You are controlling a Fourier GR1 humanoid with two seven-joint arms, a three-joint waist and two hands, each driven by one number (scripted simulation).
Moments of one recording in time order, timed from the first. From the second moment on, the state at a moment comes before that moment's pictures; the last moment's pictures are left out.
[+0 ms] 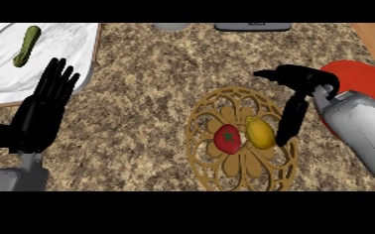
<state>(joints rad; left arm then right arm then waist) -0.11 0.36 -0.01 -1.60 0.45 0.06 -0.01 -0.67 -0.58 0.44 -1.42 -0.18 0.61 0.96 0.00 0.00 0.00</state>
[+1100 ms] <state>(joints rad) -0.11 0.28 0.06 -1.60 0.37 -0.01 0.02 -0.48 -0.39 0.34 -1.40 0.24 0.66 0.80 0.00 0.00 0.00</state>
